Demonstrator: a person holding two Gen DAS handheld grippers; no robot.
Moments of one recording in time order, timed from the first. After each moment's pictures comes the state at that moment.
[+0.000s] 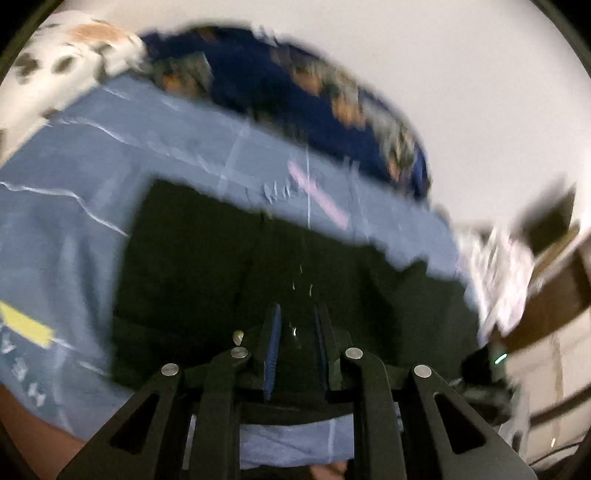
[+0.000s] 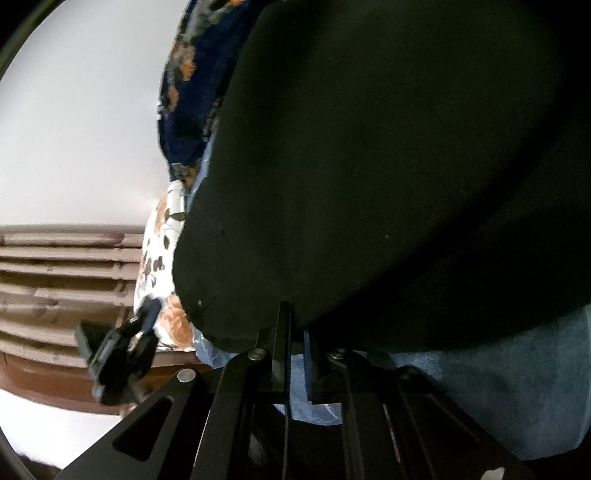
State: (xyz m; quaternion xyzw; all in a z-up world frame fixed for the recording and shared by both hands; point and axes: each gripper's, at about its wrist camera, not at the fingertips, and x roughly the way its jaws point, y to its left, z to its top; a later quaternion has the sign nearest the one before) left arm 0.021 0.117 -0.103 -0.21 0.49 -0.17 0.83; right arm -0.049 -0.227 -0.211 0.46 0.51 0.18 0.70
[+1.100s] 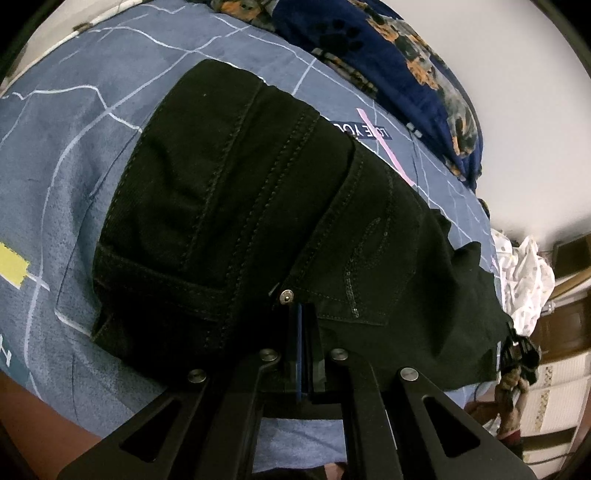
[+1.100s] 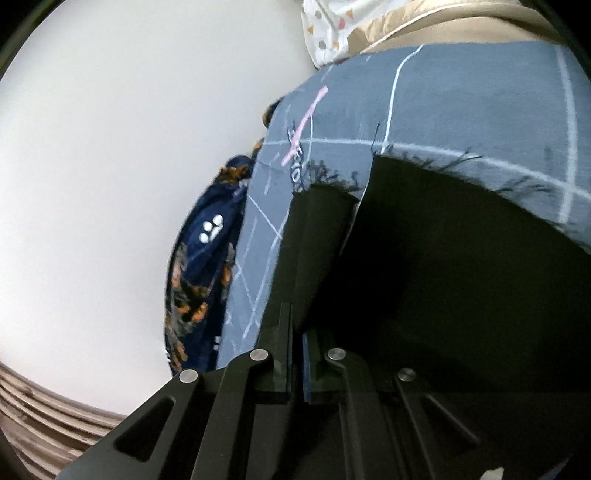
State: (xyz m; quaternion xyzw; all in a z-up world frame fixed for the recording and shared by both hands) left arm 0.031 0.133 -0.153 -0.26 0.56 -0.11 0.78; right arm -0.073 -0.565 -0.172 0.58 0.25 -0.04 0.77
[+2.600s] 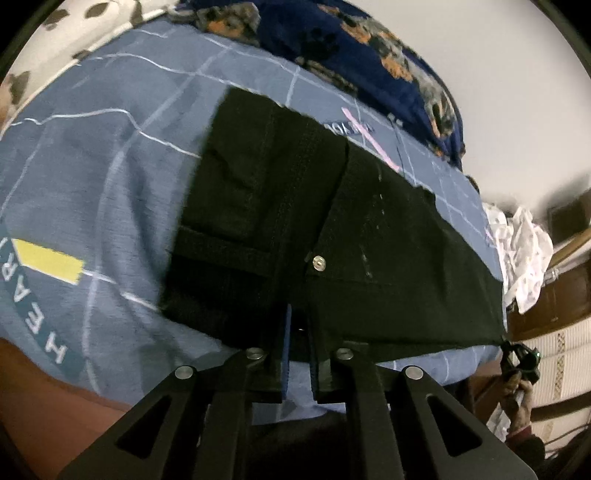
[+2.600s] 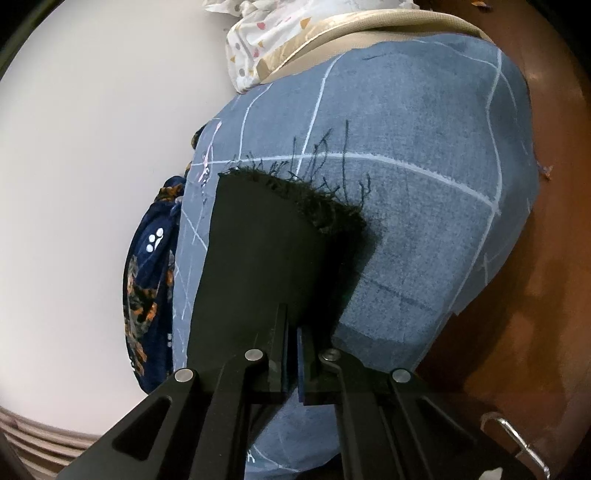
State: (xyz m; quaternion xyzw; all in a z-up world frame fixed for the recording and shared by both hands) left arm -0.005 0.166 -0.129 -0.21 0.54 -0.14 0.80; right arm -0.199 -0.575 -0.199 0.60 0.29 -0.15 0.73
